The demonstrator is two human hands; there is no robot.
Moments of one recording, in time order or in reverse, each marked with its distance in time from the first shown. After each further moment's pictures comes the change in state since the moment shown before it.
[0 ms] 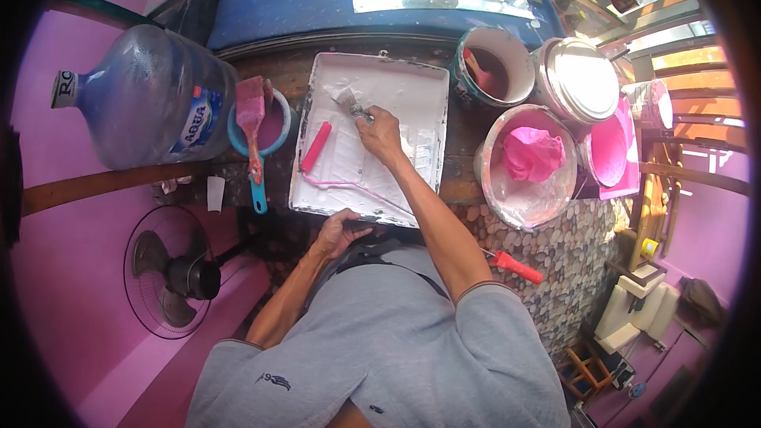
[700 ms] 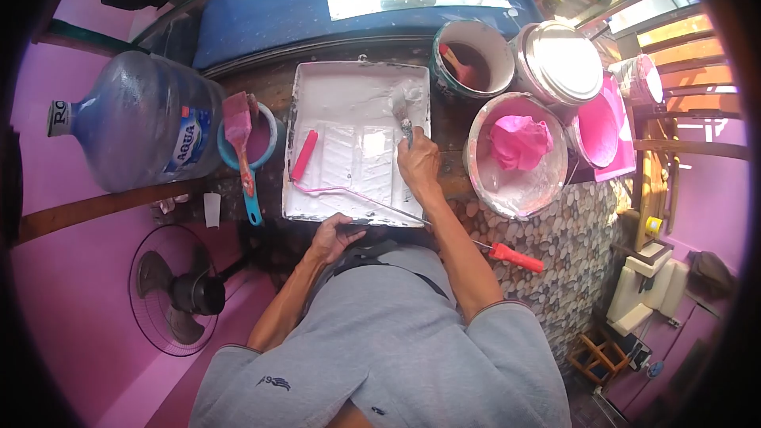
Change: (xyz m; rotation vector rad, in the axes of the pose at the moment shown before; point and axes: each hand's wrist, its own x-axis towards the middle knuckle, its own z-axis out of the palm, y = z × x) left_hand 0.006 -0.004 -0.007 -0.048 0.003 0.012; right_hand -0.055 0.036 -0.073 -0.369 0.271 0.016
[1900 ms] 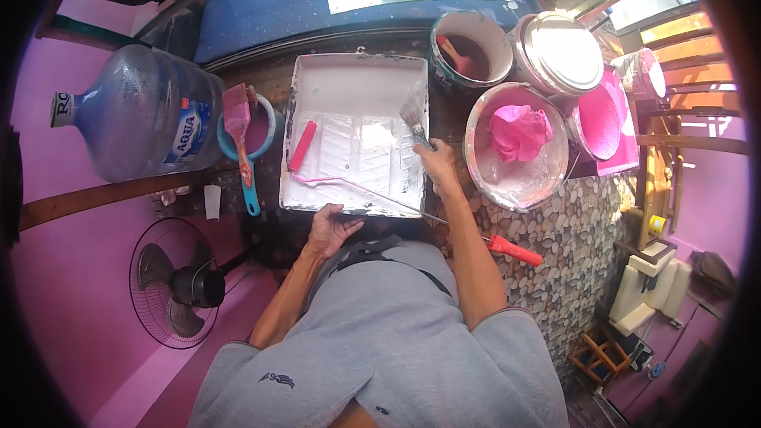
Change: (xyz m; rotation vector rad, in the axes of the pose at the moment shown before) left_hand -0.006 -0.003 0.003 -0.021 -0.001 0.048; right_hand -0.010 0.064 -0.002 0.553 -0.244 0.531
